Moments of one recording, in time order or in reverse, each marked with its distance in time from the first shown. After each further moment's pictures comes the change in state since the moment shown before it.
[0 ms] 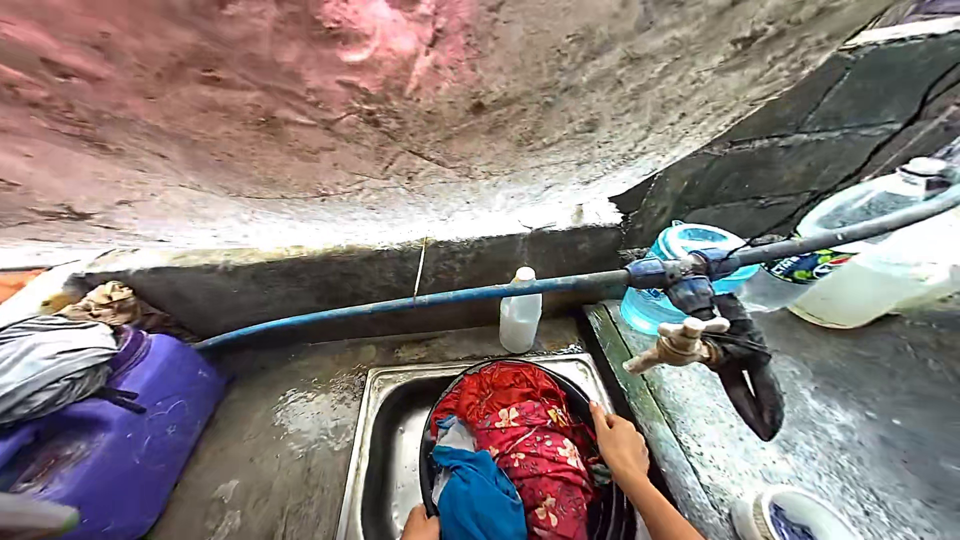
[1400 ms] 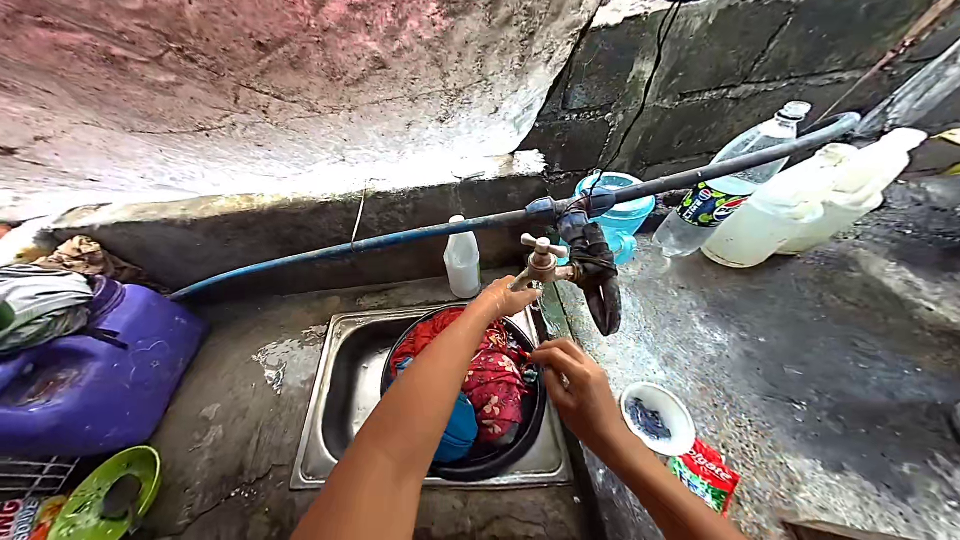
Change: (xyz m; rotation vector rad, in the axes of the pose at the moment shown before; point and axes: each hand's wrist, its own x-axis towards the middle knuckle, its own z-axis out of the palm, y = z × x) left_hand -0.095 0.280 0.201 0.774 -0.284 0.770; right_hand -0.101 0.032 -0.113 0.208 0.269 -1.166
